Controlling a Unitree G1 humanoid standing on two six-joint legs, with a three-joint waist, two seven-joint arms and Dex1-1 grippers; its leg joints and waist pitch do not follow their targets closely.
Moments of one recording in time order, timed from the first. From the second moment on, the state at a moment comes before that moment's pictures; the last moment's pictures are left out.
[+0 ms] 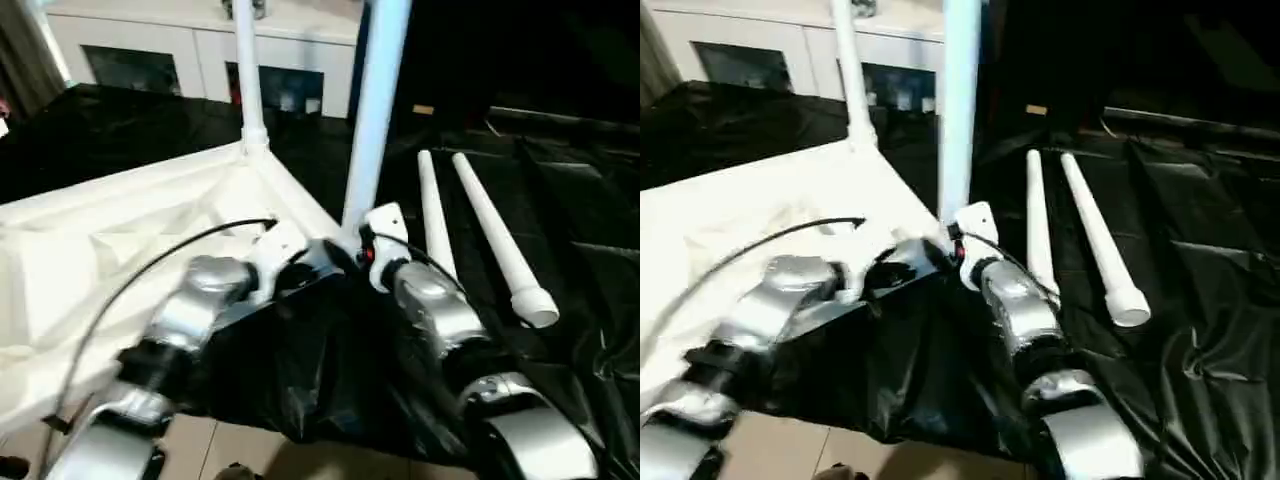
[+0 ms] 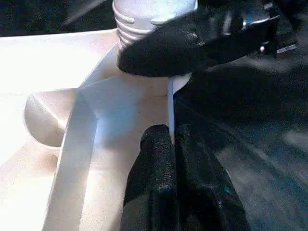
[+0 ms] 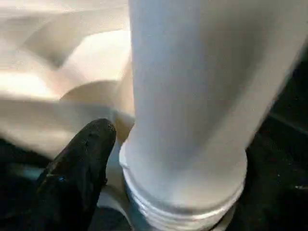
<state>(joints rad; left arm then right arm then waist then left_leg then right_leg) -0.55 0.32 -0.24 0.43 0.06 0.29 -0.90 -0.65 -0.05 0.09 0.86 0.01 -0.03 0.54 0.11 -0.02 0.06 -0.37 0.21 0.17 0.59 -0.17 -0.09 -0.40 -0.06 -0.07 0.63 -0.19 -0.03</state>
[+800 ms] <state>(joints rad) -0.46 0.48 -0.26 0.34 -0.05 0.23 -1.26 -0.51 -0.30 0.23 0.51 0.11 0.11 1.17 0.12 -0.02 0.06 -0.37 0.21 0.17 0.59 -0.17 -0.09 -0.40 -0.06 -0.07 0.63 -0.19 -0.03</state>
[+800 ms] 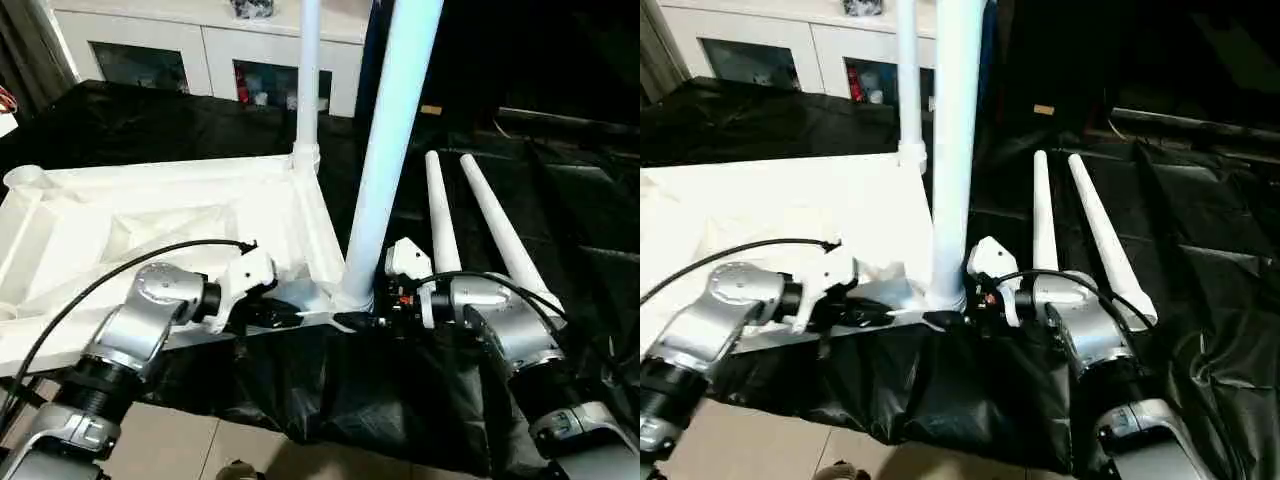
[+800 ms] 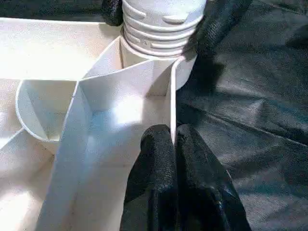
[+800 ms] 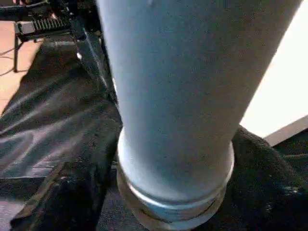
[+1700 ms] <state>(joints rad) -0.59 0.21 -0.22 0.51 0.09 0.32 -0.74 -0.68 0.00 0.03 0.86 0.03 0.05 0.31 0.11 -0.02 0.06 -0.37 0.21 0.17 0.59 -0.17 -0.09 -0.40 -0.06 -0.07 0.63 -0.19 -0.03</state>
